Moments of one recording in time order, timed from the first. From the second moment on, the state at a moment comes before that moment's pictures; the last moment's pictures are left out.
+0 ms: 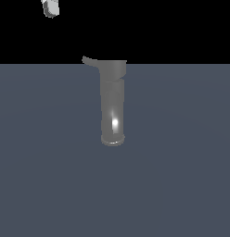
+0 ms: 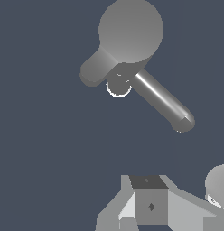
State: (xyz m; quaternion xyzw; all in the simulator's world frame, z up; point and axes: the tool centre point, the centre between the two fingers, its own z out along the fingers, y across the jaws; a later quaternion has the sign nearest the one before) arm -0.114 0.118 0.382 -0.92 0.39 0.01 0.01
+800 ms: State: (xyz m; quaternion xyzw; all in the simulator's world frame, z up) arm -0.034 0.115 0.340 -0.83 0.55 0.00 0.01
